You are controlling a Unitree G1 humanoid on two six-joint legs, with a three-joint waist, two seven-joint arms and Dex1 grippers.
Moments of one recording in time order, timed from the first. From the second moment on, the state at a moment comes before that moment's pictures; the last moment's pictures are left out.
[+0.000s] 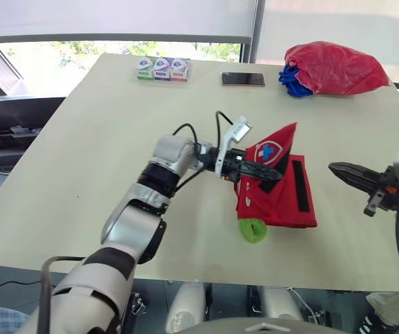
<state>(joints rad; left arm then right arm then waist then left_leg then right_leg) -1.04 0.22 -0.32 0.64 -0.56 0.97 -1.41 0.07 -0.78 -0.54 -0.69 0.67 0.70 0.80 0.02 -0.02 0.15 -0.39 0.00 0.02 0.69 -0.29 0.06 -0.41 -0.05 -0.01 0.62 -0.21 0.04</state>
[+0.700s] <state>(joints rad) -1.12 0.00 -0.20 0.94 -0.39 0.74 -1.41 0.49 -0.69 -0.93 -0.80 0.87 0.63 0.84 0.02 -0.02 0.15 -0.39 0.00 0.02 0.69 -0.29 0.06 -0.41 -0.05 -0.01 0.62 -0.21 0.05</state>
